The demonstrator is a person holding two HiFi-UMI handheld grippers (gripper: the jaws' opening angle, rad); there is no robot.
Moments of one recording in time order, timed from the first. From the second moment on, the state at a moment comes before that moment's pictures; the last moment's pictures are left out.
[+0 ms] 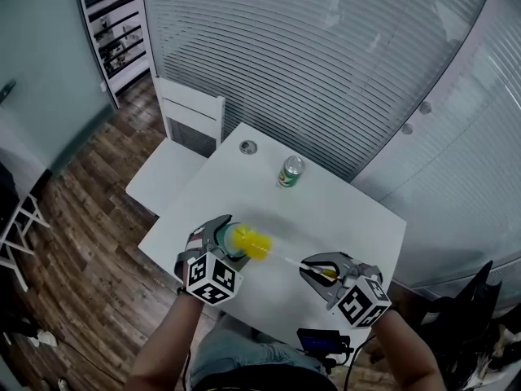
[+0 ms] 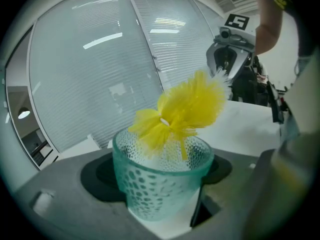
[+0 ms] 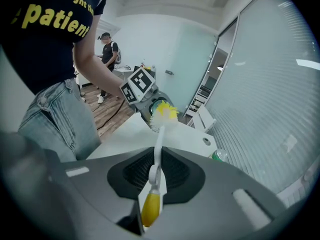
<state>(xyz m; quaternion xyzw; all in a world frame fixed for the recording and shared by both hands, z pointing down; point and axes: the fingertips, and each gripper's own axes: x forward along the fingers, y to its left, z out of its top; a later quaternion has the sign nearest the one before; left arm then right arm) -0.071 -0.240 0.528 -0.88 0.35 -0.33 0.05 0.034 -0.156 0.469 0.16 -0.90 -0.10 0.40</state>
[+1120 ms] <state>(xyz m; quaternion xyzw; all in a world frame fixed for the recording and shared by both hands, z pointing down) -0.060 -0.204 0.526 -0.83 0.27 -0.45 0.17 0.033 -0.127 0.459 0.04 -0.88 -0.15 0.45</state>
